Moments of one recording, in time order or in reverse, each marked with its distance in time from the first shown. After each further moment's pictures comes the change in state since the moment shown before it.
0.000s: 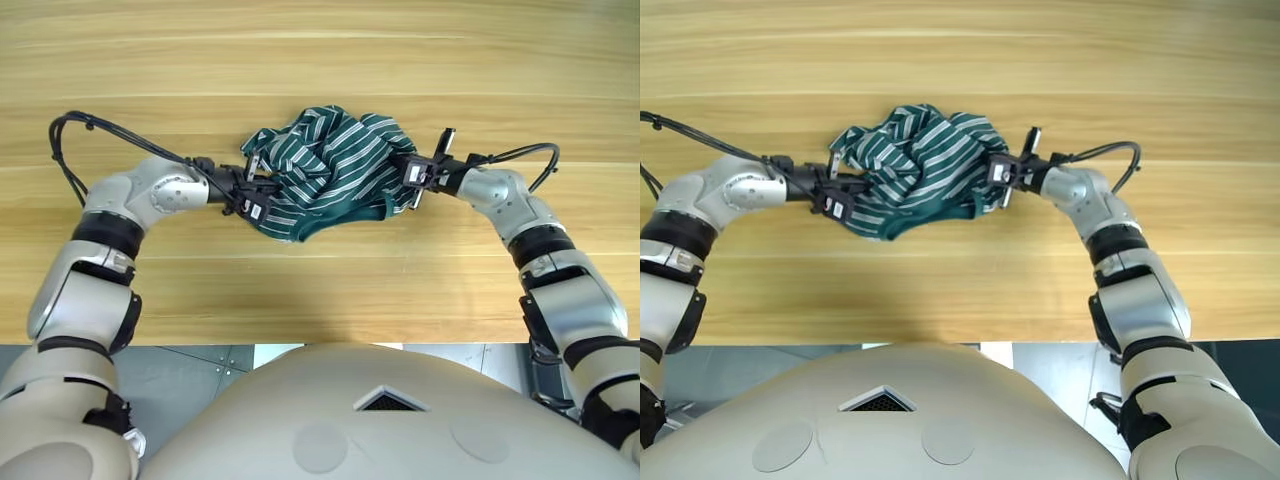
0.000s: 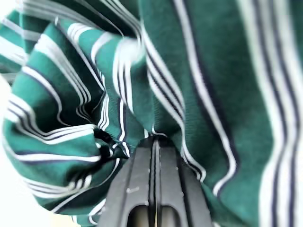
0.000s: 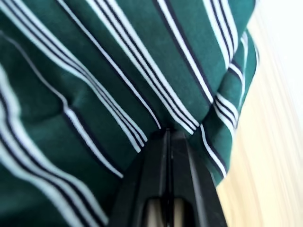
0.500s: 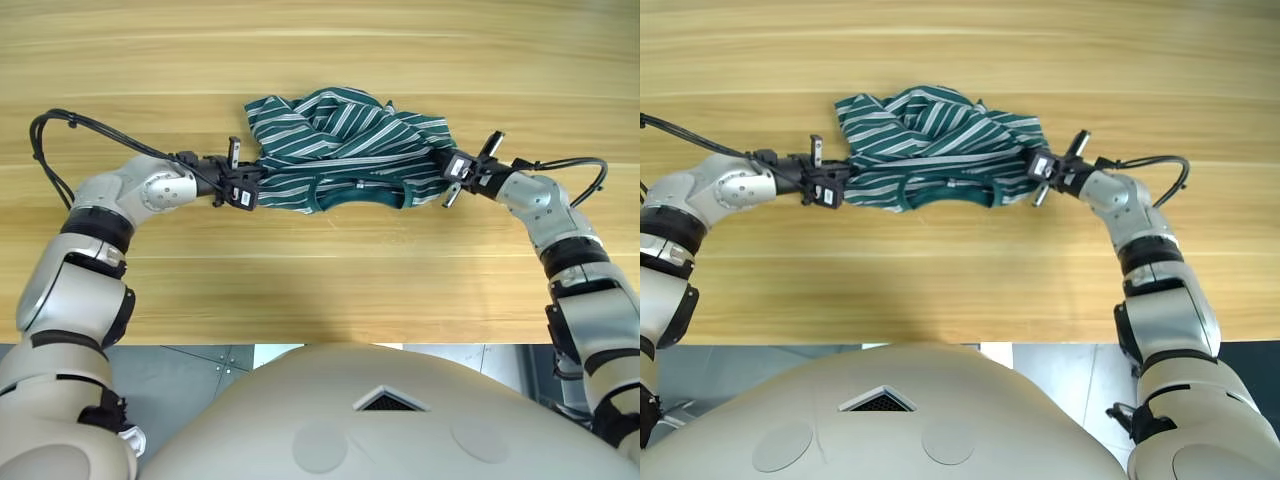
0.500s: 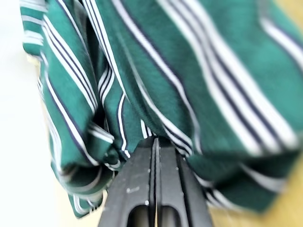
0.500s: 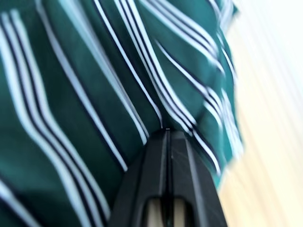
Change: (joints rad) left arm -0.038 0.003 -0.043 0.083 -0.016 0.002 0.190; right arm 0.143 -0.083 -0.072 -0.134 0.235 0.000 0.154
